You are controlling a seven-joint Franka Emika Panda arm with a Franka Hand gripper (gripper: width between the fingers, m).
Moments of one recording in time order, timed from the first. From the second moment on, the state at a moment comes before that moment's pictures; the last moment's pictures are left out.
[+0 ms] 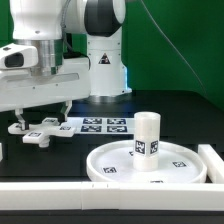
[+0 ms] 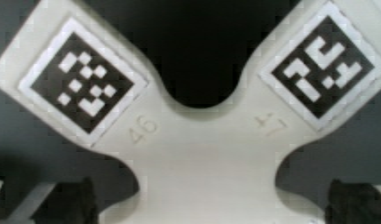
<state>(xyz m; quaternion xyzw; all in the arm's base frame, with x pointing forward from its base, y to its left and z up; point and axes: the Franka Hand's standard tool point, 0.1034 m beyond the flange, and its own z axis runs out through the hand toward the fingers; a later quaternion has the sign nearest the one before) 0.441 -0.148 0.038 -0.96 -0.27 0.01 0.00</state>
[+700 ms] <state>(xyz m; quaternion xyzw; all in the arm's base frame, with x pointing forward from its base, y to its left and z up) 0.434 -0.149 0.027 -0.96 -0.27 0.02 0.00</state>
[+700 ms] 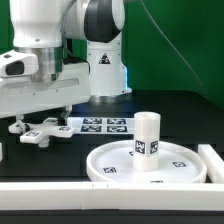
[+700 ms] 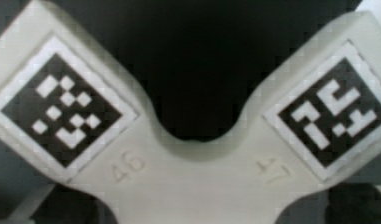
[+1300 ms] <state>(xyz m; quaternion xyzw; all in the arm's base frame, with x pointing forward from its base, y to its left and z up) 0.434 -0.149 0.027 -0.96 -0.27 0.02 0.00</state>
